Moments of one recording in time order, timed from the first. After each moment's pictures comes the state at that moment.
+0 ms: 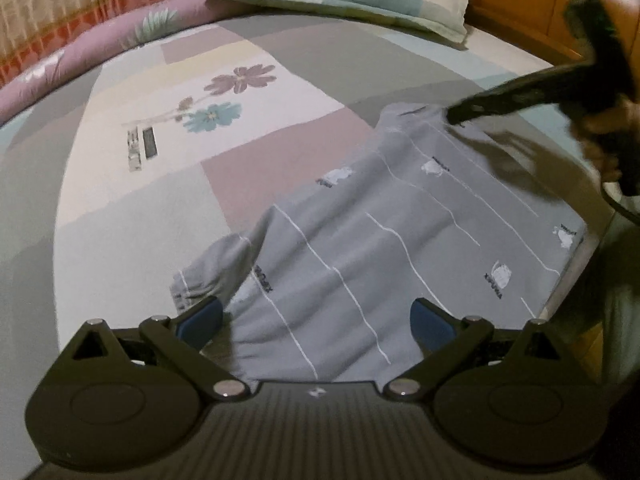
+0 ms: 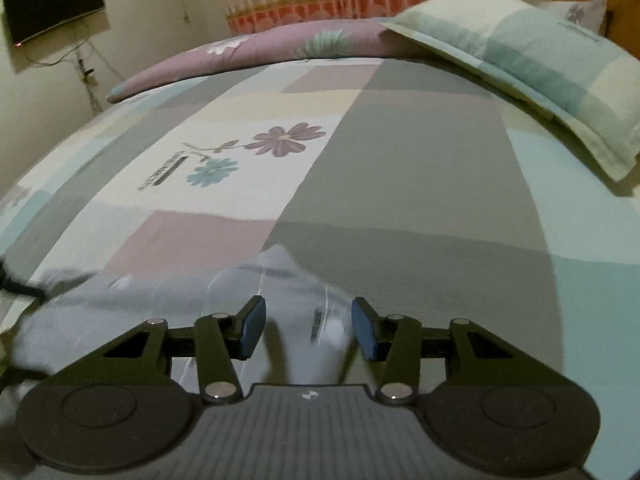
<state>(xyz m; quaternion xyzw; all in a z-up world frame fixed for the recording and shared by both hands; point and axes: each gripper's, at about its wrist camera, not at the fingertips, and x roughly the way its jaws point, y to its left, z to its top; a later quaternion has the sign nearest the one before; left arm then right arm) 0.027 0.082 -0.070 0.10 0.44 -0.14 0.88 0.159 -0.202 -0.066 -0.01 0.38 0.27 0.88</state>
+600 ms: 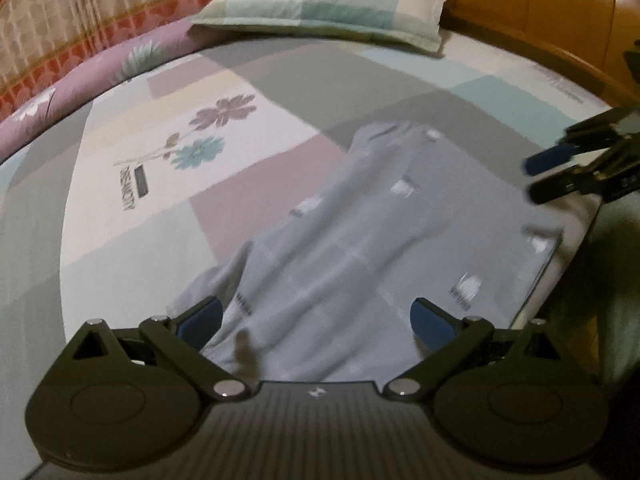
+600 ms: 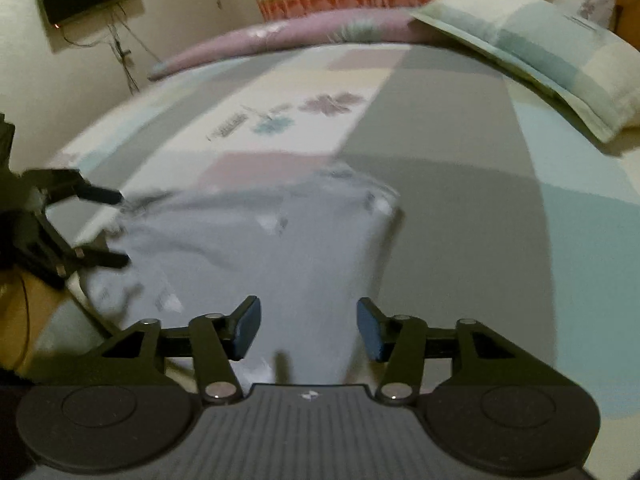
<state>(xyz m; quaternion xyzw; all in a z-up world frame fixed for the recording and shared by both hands) 0.020 0.062 -0.053 0.12 0.41 -0.15 0.89 0.065 -0.221 -0.059 -0.02 0.40 0.31 0.86</state>
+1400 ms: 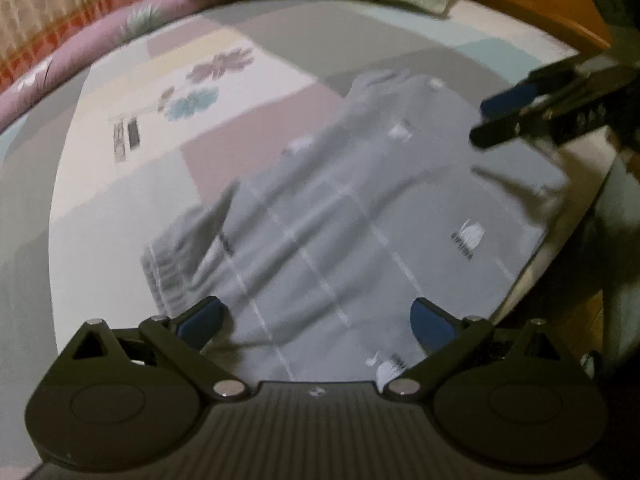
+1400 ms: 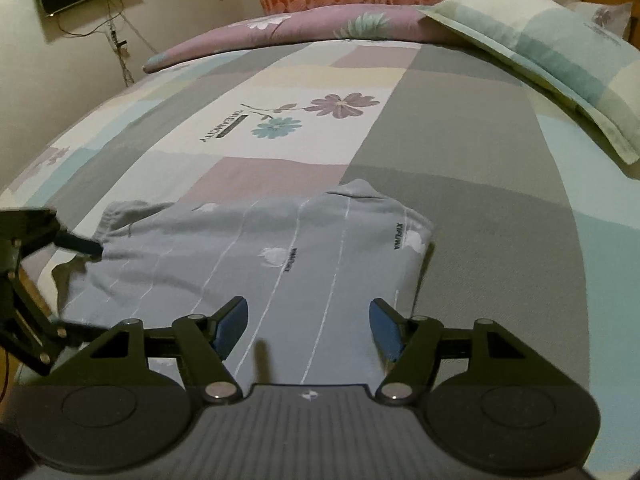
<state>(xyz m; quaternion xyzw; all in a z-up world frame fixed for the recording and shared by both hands) 0.012 0.065 -0.084 0.12 0.47 -0.13 0.87 0.101 -0.182 -0.071 -0.04 0.41 0.30 0.86</state>
